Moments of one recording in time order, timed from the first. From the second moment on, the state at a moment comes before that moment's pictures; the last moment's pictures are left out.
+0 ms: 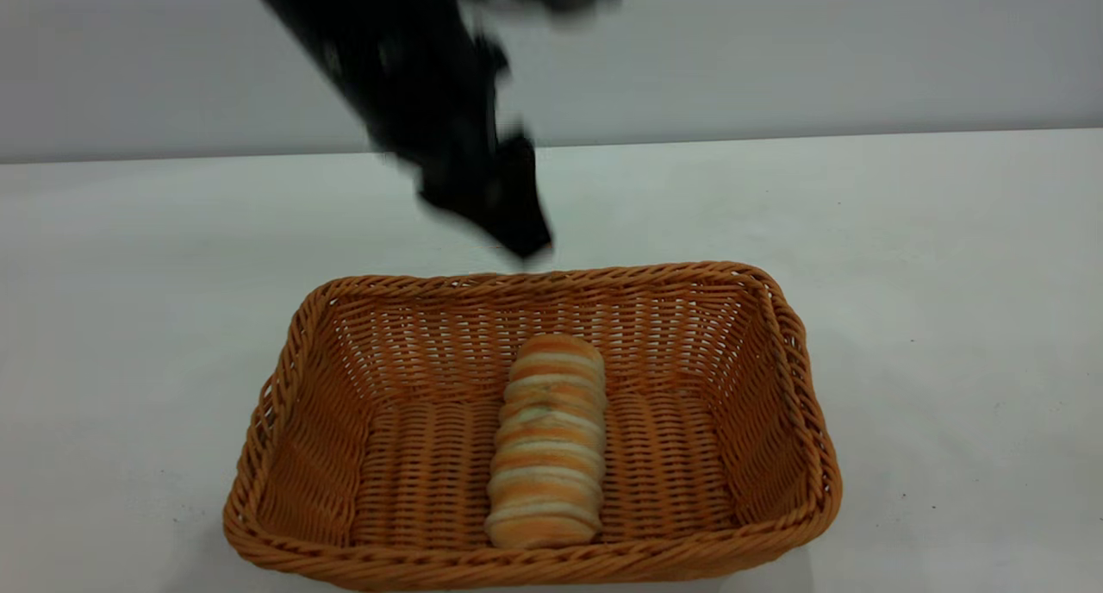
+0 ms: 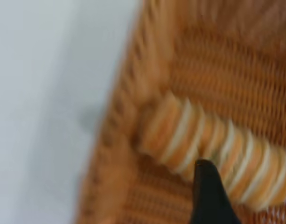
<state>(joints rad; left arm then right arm) -0.52 1.88 -1.30 -0.47 0.60 0.91 0.26 0.24 -0.52 0.24 0.95 -0.22</state>
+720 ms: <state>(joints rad) -0.52 0.97 -1.28 0.02 0.90 0.35 0.26 0.09 -0.50 0.12 1.13 -0.20</state>
